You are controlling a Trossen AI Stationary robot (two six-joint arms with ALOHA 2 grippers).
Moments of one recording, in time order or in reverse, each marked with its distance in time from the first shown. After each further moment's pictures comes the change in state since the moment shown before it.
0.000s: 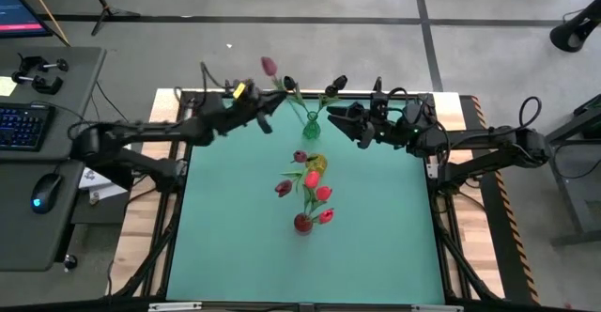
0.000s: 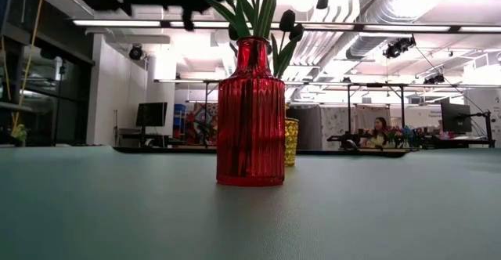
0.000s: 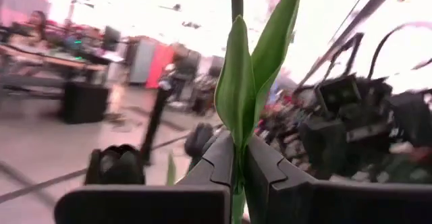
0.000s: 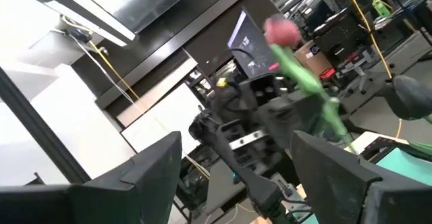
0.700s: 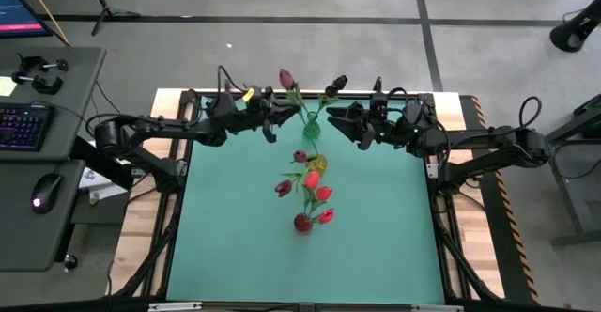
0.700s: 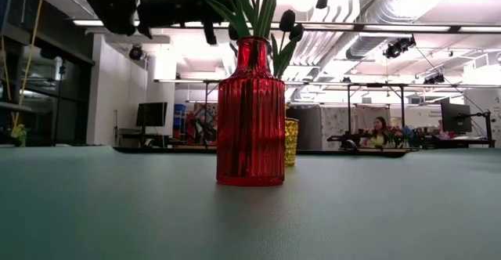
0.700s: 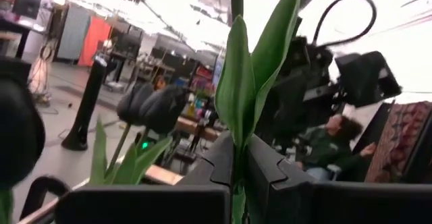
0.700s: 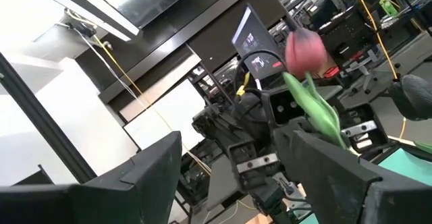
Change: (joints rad) left arm 0.029 0.175 0.000 0.198 0.274 -0.122; right arm 0.000 0.000 0.000 0.000 -0.026 -0.014
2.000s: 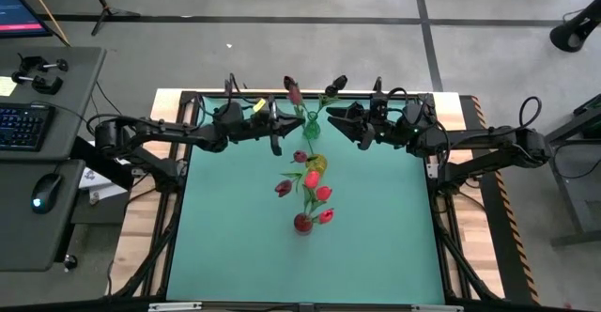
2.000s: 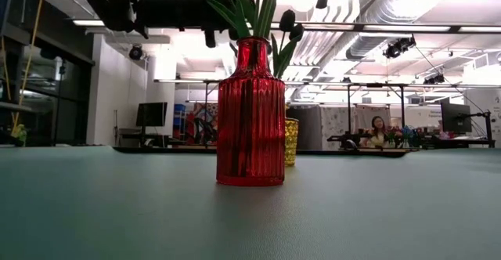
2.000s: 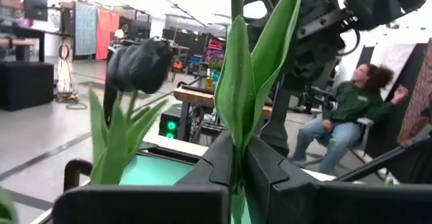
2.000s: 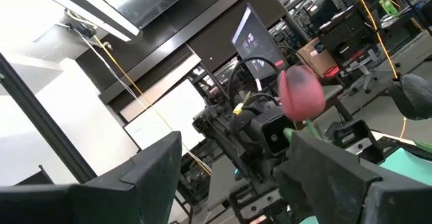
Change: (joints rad) left arm -0.085 0.001 -0.008 -0.131 -0.089 0.211; right arm 0.000 0.000 0.000 0.000 0.000 0.003
